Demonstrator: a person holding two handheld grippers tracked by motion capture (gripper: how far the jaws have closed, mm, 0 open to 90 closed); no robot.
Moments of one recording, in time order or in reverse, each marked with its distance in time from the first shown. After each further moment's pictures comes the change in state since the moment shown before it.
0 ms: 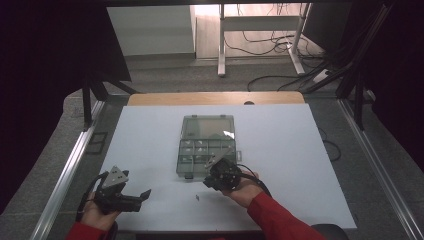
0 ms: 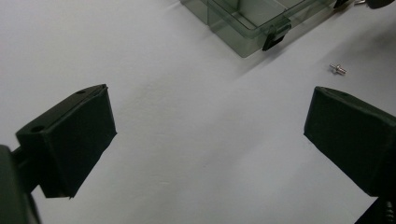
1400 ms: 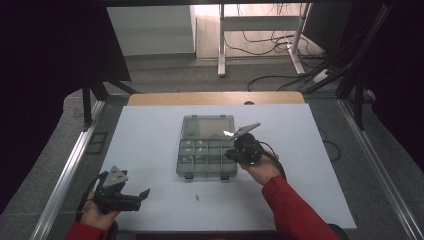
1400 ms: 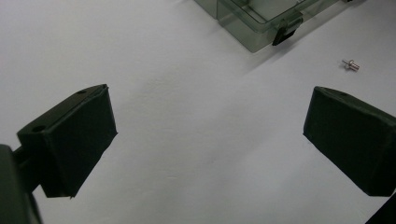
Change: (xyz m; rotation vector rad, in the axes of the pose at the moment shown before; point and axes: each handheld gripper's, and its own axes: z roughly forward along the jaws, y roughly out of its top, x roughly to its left) left arm 0.002 0.000 0.001 0.022 0.024 -0.001; right arm -0.078 -0.007 -0.038 -0.079 -0.169 0.154
